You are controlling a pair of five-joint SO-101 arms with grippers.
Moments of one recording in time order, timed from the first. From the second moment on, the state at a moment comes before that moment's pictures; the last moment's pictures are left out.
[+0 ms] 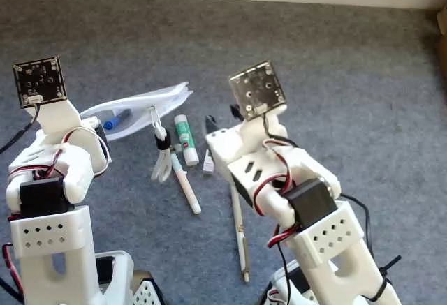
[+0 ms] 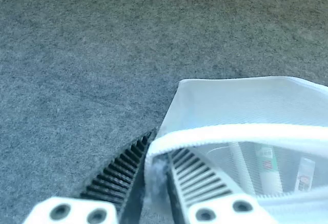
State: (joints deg) left arm -17.2 -53.0 39.4 66.3 10.4; right arm -34.7 -50.9 34.8 57.4 -1.3
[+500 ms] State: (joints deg) left arm -17.2 -53.0 39.4 66.3 10.4; right arm -33.7 -50.9 54.5 53.9 -3.0
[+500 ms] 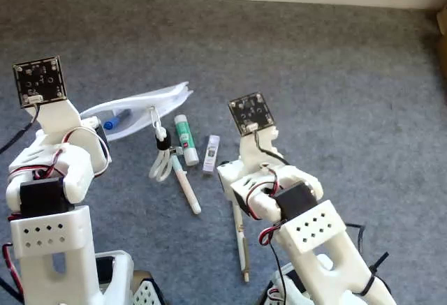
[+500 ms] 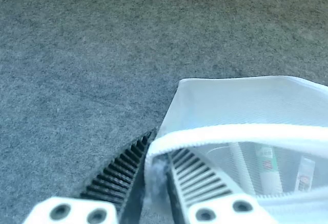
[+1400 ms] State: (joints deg) left arm -17.2 -53.0 39.4 66.3 10.4; right arm -34.5 -16.8 53.2 45.3 -3.4
